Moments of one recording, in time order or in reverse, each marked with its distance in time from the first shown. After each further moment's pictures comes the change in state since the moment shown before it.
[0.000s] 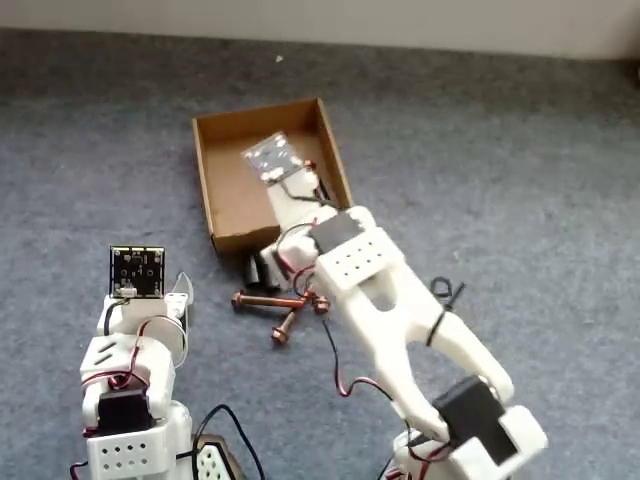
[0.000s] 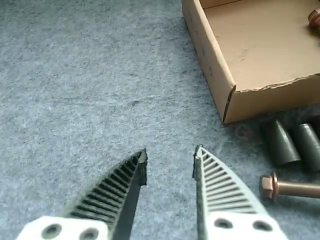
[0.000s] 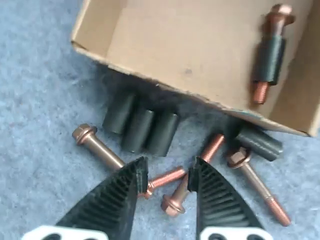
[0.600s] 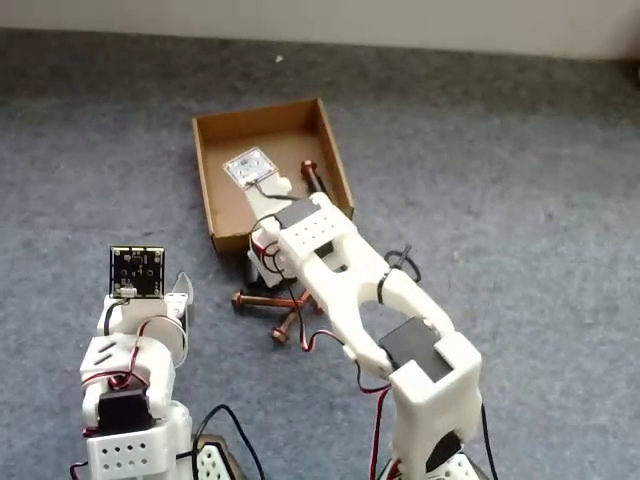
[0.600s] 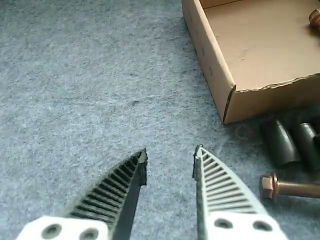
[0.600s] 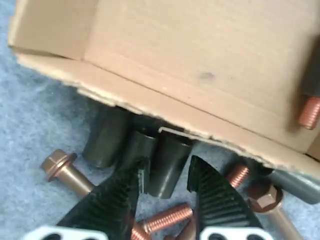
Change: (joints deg) left arm 0.0 0.0 0.0 0.0 0.0; right arm 0.4 22.9 -13.9 0.0 0.0
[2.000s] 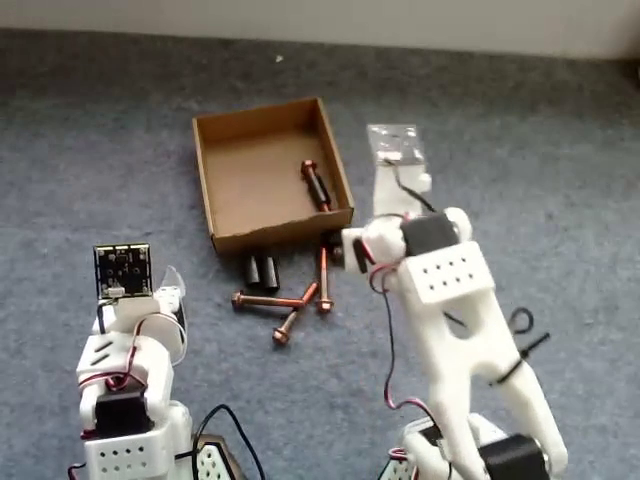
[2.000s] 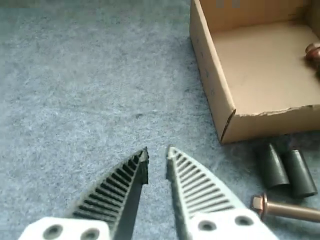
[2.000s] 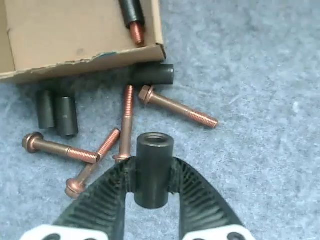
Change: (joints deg) left arm -0.1 0.0 -2.7 -0.3 6.3; right arm 17.4 -47.4 23.1 13.9 -14.3
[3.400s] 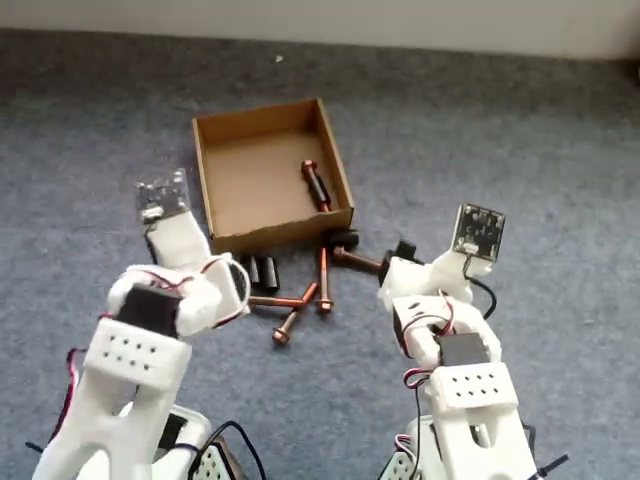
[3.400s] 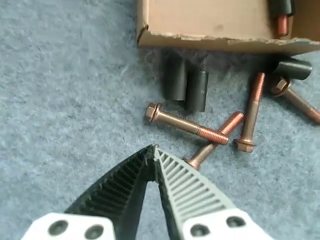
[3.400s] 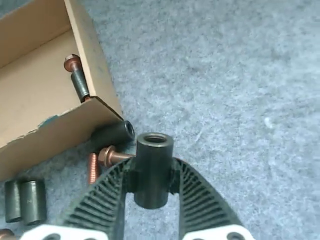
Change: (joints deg) left arm 25.2 55.1 -40.4 16.9 38.3; right arm 9.9 -29.1 48.3 -44.7 -9.2
